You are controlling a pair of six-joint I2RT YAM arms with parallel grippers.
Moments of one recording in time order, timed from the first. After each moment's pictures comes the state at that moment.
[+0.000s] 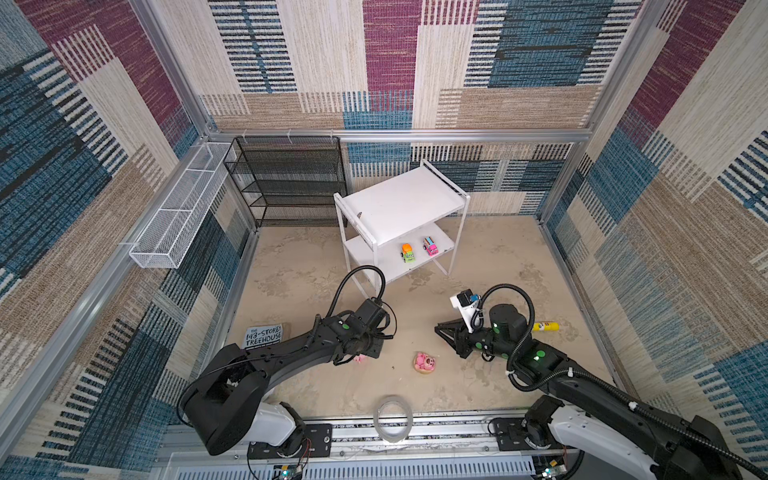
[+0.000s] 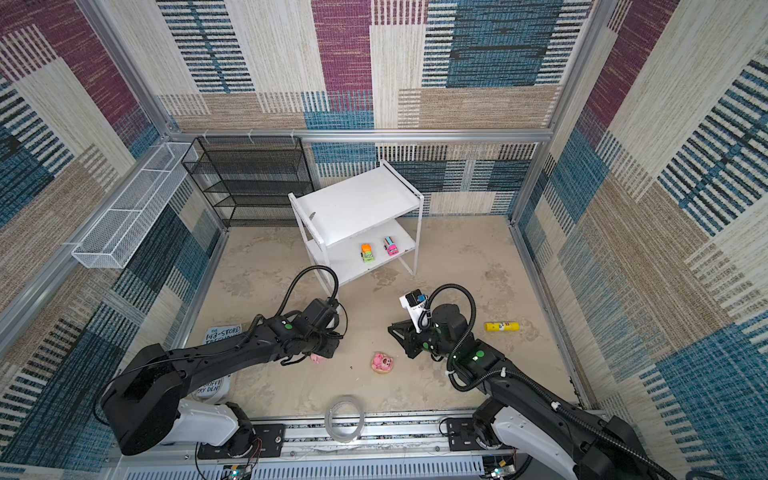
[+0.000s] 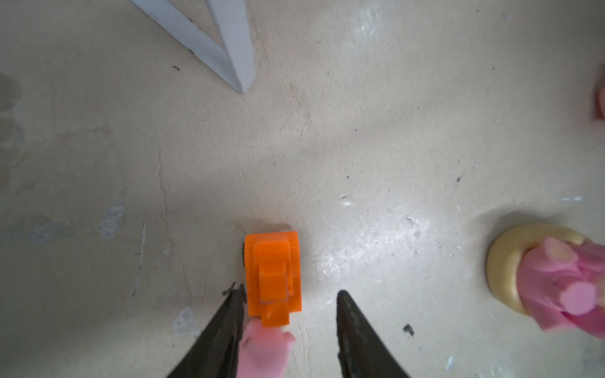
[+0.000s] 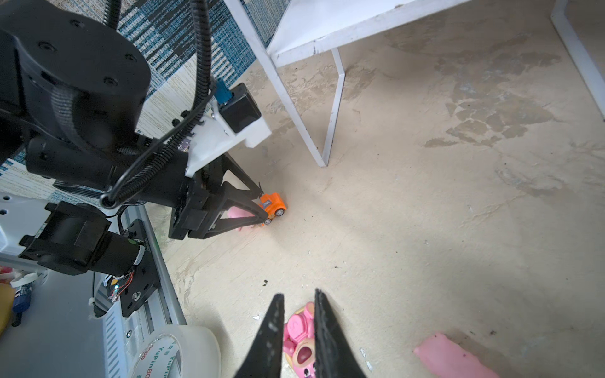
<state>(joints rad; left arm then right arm) -0.76 1.42 0.76 -0.48 -0.10 -0.37 0.64 0.89 0.44 -0.02 -0.35 0.30</state>
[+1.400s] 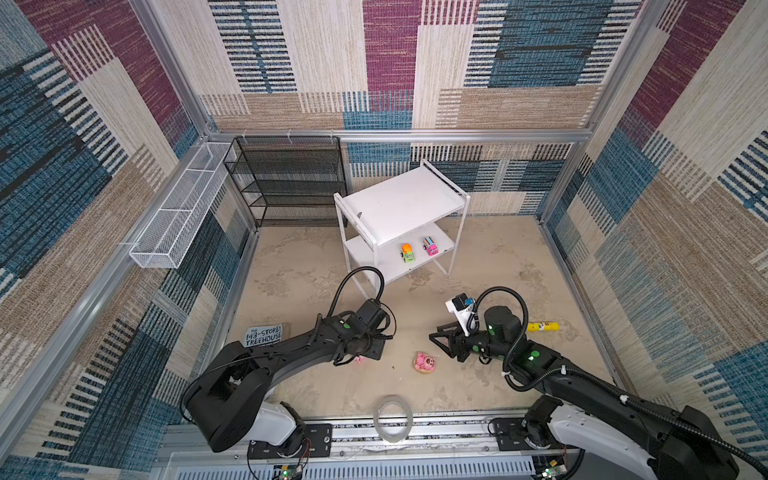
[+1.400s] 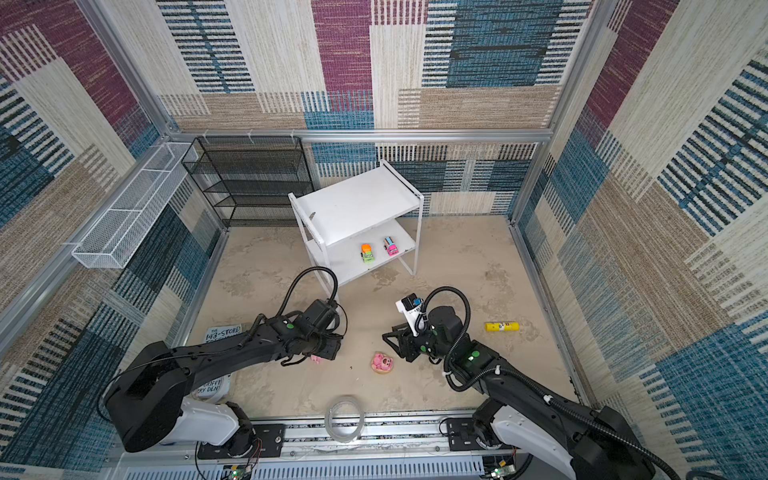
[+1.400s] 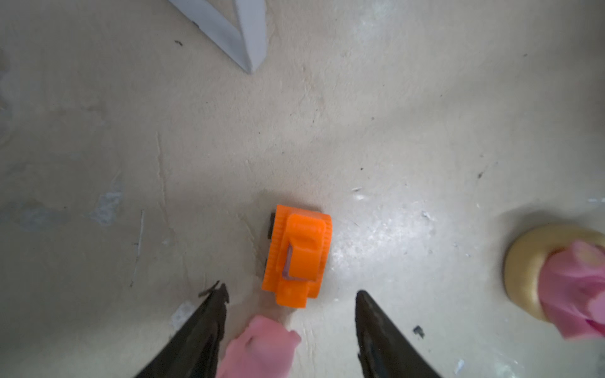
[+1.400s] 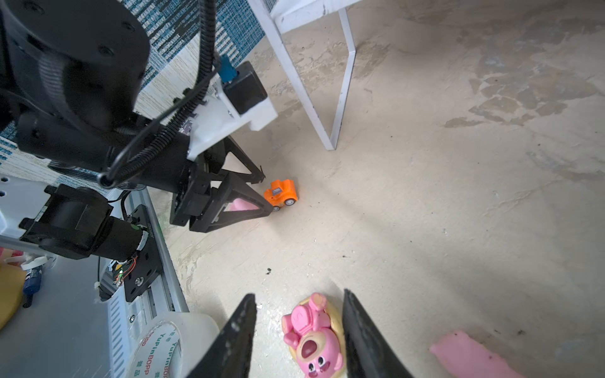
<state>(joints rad) -0.76 1.44 0.76 -0.49 -0.10 -0.41 0.66 0.92 0.41 0.02 -0.38 0.31</state>
